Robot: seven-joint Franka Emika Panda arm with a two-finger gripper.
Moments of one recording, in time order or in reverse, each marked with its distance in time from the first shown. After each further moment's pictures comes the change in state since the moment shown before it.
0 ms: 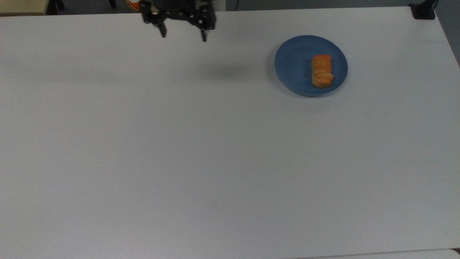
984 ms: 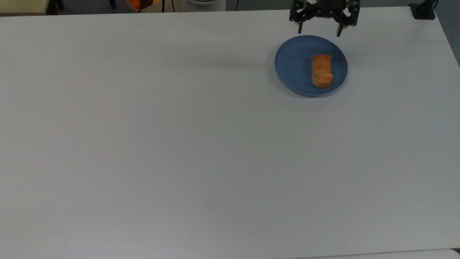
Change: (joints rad) arm 0.201 0.077 0.367 -0.081 -0.048 0.177 0.593
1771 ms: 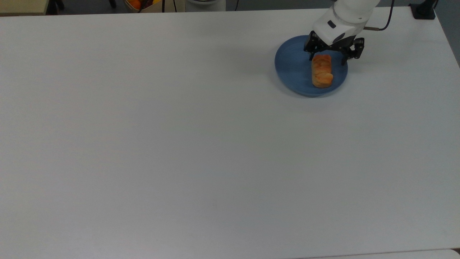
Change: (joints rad) arm 0.115 0.200 0.012 -0.087 -0.125 0.215 0.171
